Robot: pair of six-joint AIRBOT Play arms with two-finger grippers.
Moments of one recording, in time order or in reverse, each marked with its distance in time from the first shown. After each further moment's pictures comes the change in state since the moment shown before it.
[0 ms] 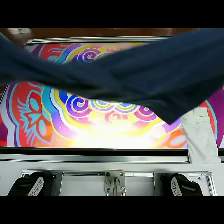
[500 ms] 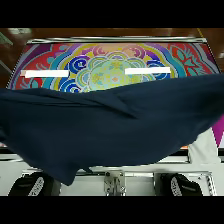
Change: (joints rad) left arm 0.001 0.043 -0.316 0.219 -0.328 -0.187; right arm 0.000 -0.008 -0.173 -0.174 0.274 0.177
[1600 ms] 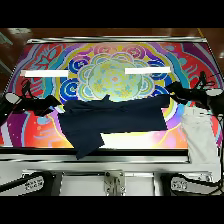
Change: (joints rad) left arm 0.081 -0.745 -0.468 -0.252 0.540 -0.062; right arm -0.052 -0.835 -0.404 0.636 -0.588 -0.348
